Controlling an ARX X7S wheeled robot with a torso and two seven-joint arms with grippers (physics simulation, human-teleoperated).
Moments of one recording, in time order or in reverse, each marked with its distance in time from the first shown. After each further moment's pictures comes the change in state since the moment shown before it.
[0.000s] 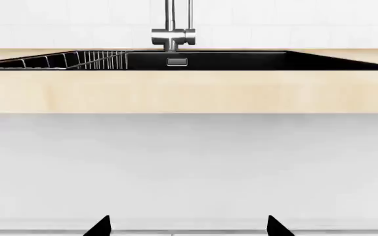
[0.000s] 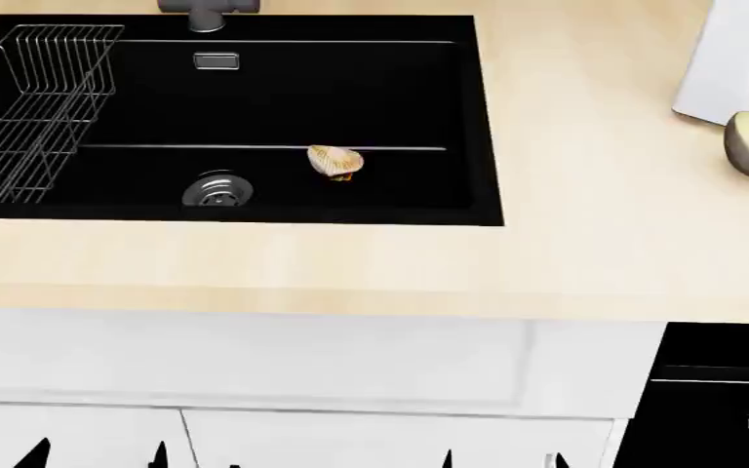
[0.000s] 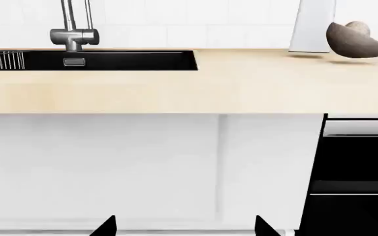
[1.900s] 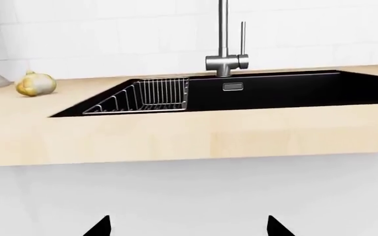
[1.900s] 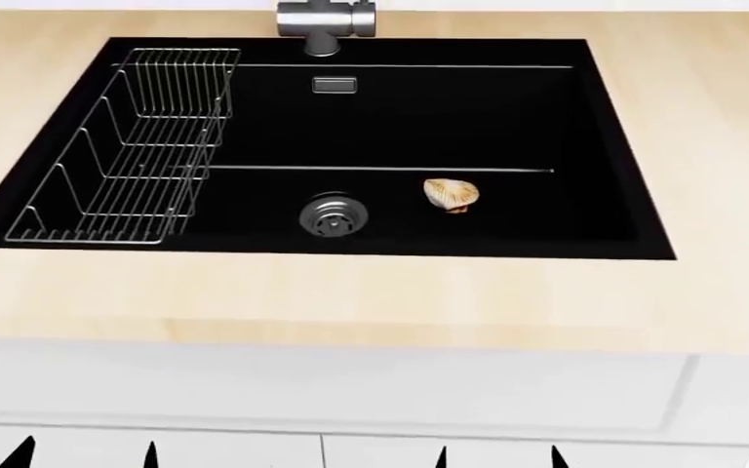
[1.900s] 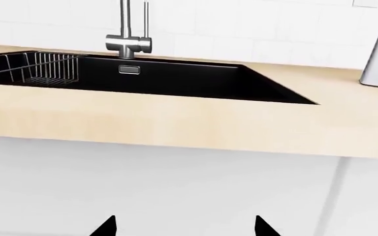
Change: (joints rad) left arm 0.027 -0.135 0.149 0.031 -0.074 0.066 -0.164; right arm 0.028 0.129 -0.170 0.008 0.067 0.009 0.168
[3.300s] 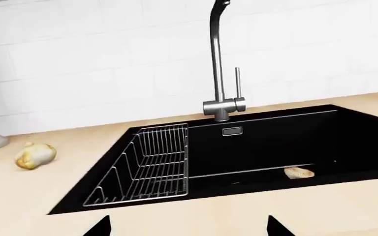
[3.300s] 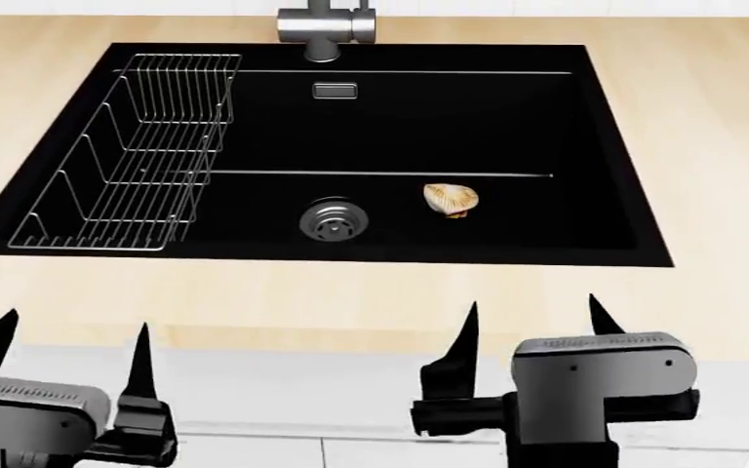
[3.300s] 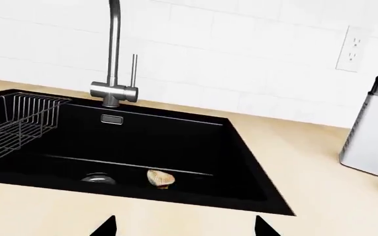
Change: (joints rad) left arm -0.201 0.019 -0.042 0.322 0.070 -0.467 0.081; right arm 0.280 0.001 0.089 -0.216 -0.070 0.430 -0.108
